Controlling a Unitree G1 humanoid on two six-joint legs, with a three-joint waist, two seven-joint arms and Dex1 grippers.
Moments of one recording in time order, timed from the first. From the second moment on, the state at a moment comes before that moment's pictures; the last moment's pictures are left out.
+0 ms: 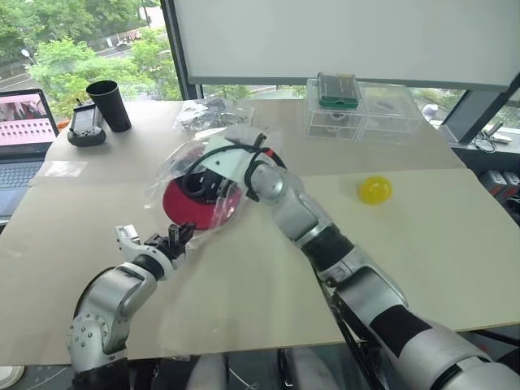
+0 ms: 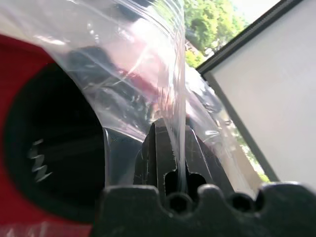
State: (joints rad) left arm -0.04 0.23 0.37 -0.34 -1.96 0.64 0.65; right arm -1.09 -0.03 0.43 0.47 -0.39 0.33 0.32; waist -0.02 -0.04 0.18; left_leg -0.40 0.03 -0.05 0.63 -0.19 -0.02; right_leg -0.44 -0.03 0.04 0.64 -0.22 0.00
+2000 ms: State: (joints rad) left arm 1.19 0.46 0.79 -0.29 -1.62 0.95 -1.03; right arm -1.12 0.03 0.40 0.70 -0.38 0.17 0.26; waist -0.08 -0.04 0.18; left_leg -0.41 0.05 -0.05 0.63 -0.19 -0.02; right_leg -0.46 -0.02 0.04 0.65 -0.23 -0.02
